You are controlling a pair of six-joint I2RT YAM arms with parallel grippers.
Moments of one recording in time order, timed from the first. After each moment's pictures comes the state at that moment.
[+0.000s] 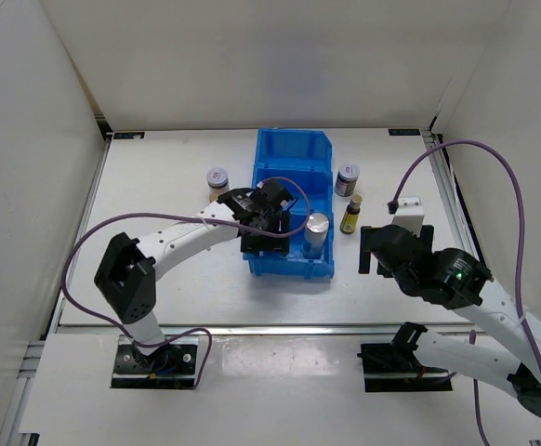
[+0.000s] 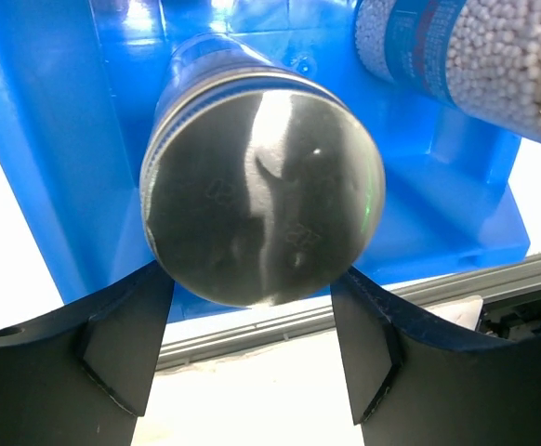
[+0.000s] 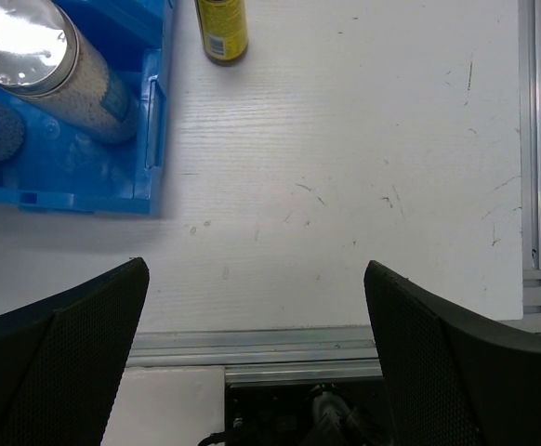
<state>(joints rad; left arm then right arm) -0.84 1.70 1.42 -0.89 -0.07 -0.71 0.94 0.82 1.09 -1.22 0.68 0.65</state>
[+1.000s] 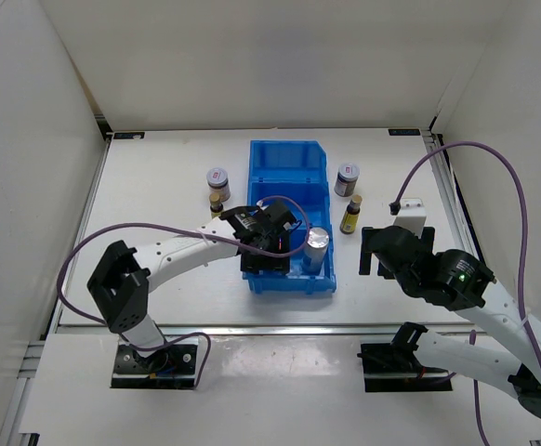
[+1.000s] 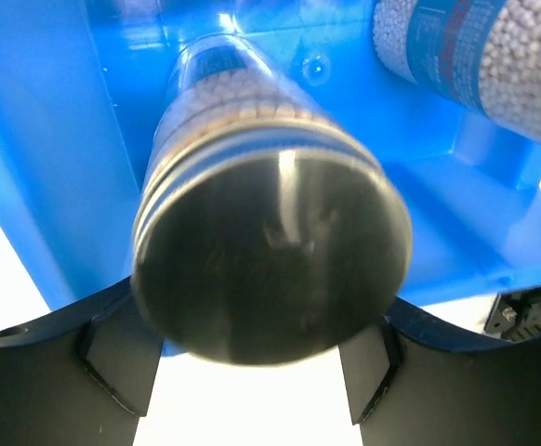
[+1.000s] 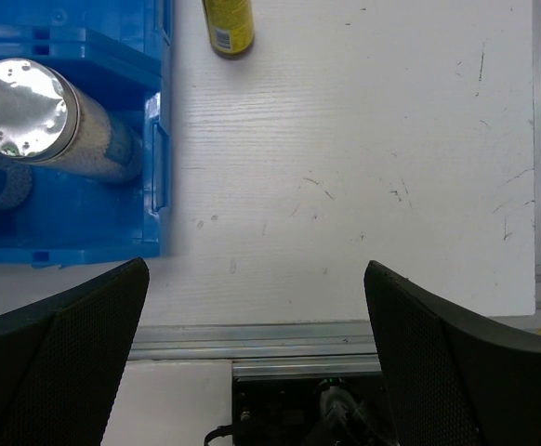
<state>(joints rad) -0.94 1.64 1.30 -0.88 -0.09 -0.83 0.94 0.80 1.09 -1.23 0.66 0.67</state>
